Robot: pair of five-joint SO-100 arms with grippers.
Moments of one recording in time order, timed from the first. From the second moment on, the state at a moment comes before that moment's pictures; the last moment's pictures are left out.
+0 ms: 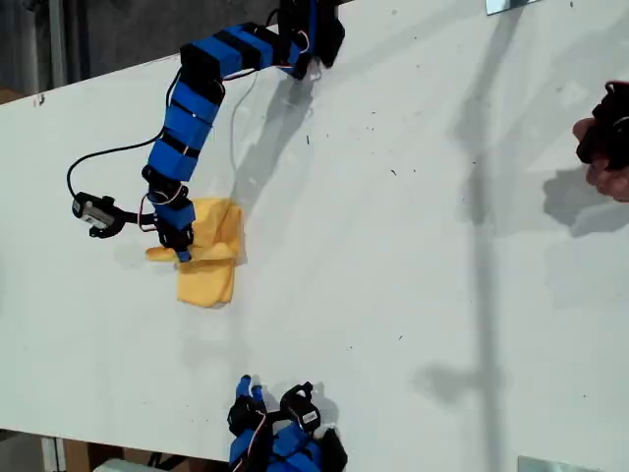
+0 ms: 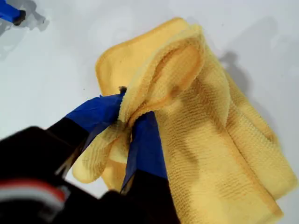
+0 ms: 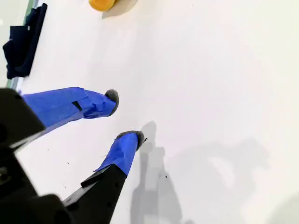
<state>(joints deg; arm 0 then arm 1) -56.6 198.2 177.2 75.1 -70.9 35.0 54.1 55.5 38.7 38.5</state>
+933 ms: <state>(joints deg) -56.6 198.2 177.2 75.1 -70.9 33.6 70.5 65.8 38.8 35.8</state>
